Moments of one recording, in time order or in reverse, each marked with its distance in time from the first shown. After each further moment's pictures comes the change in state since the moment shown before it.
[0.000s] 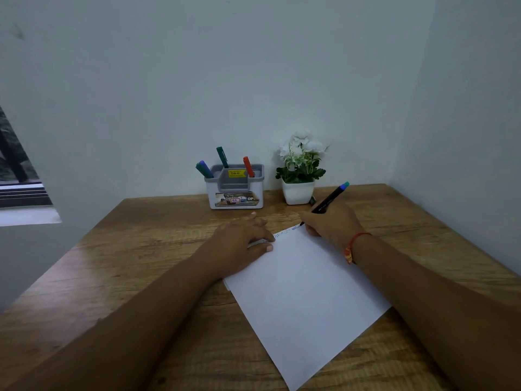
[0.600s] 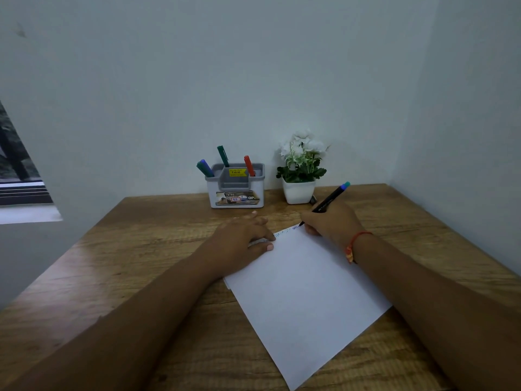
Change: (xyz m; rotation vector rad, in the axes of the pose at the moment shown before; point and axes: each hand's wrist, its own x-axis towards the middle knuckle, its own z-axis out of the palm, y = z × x) left_hand 0.000 -0.001 0.000 0.015 0.013 0.009; right_hand -0.001 -0.001 -0.001 0.002 -0.031 -0.013
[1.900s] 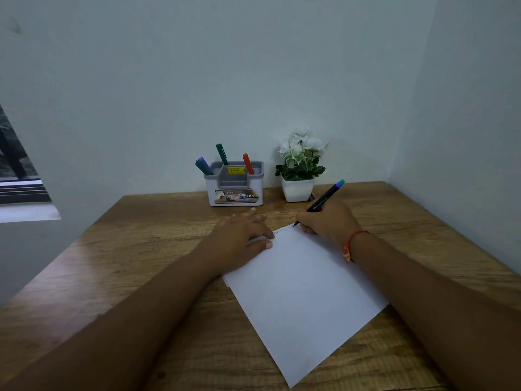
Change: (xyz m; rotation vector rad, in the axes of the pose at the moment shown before) left_hand -0.001 0.005 -0.004 0.020 -0.010 -0.006; right_hand -0.001 0.001 0.004 0.021 -0.009 -0.061
